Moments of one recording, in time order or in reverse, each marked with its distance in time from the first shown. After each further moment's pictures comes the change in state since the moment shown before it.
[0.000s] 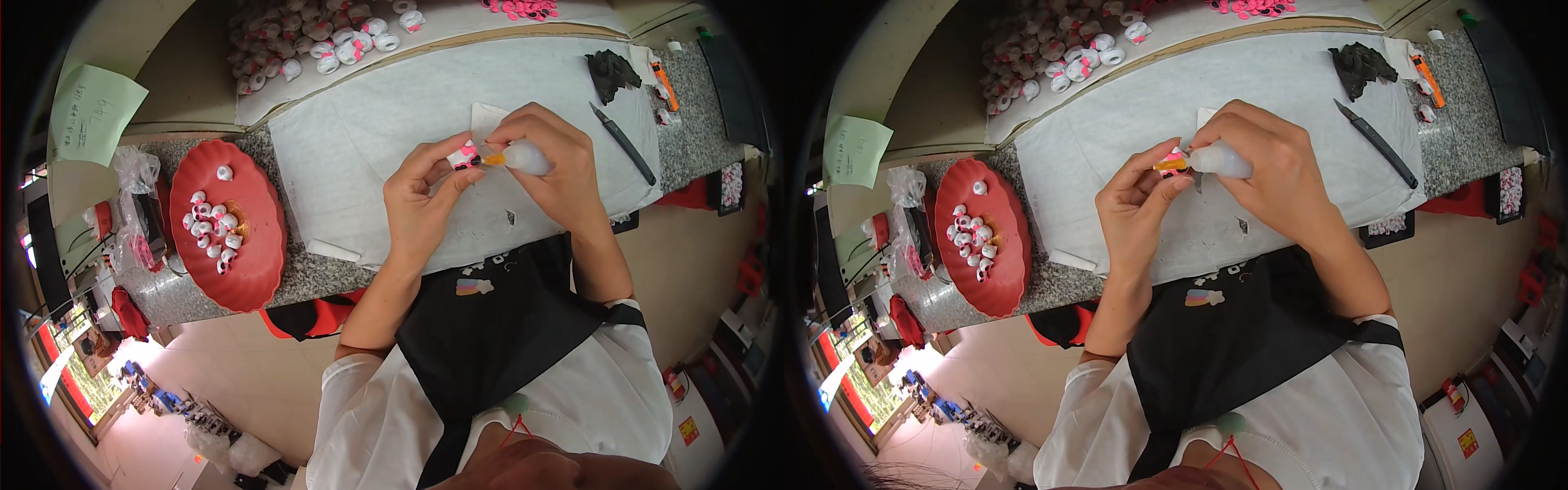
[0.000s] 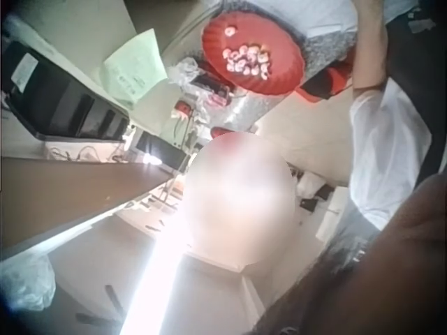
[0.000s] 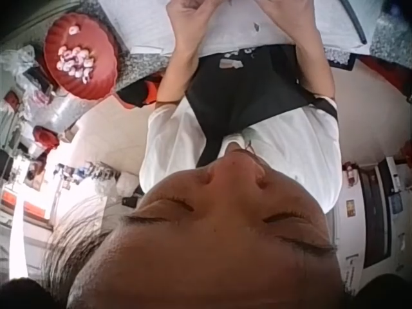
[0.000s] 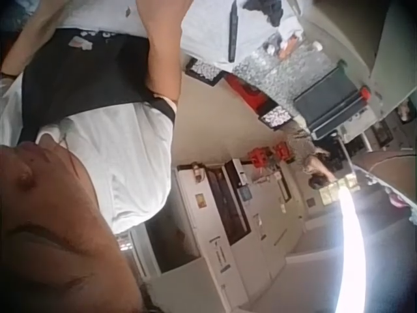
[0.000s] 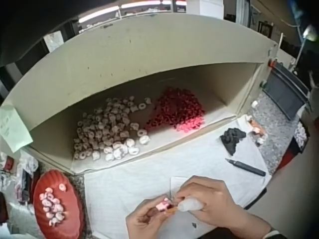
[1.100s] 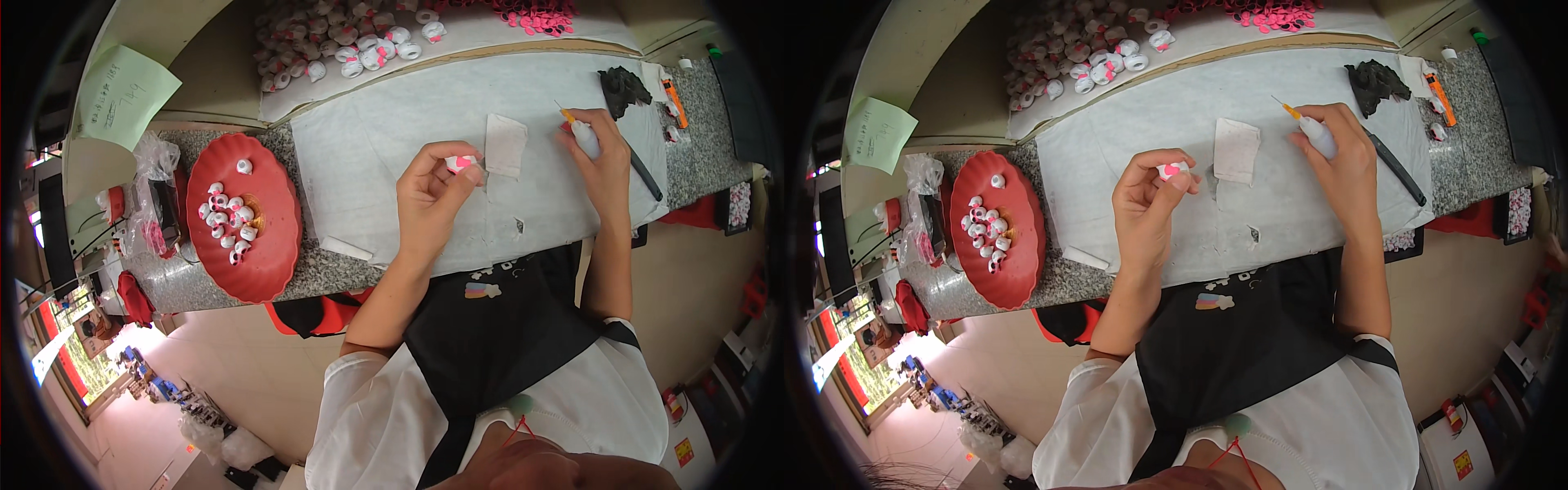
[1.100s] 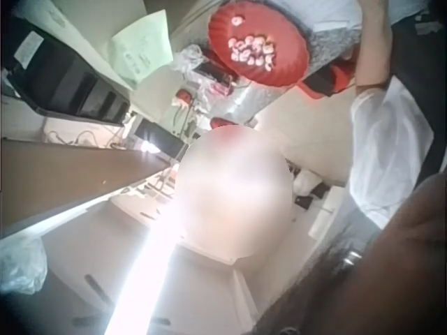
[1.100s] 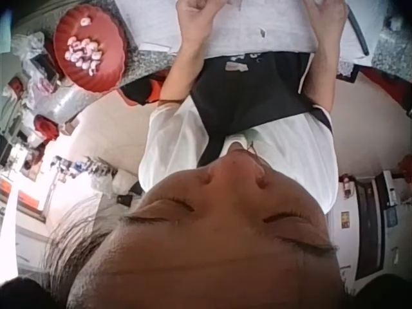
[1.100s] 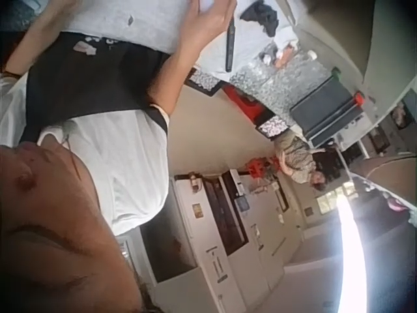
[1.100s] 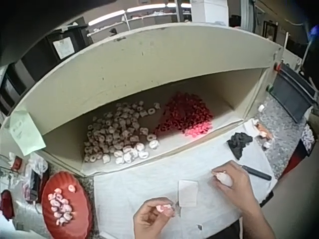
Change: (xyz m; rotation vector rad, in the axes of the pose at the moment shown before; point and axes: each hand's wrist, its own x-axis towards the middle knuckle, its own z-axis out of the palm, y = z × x) left_hand 0.002 0.000 -0.003 -0.222 -0.014 -0.030; right_hand -0.016 0.038 -0.030 -0.334 0.149 0.271
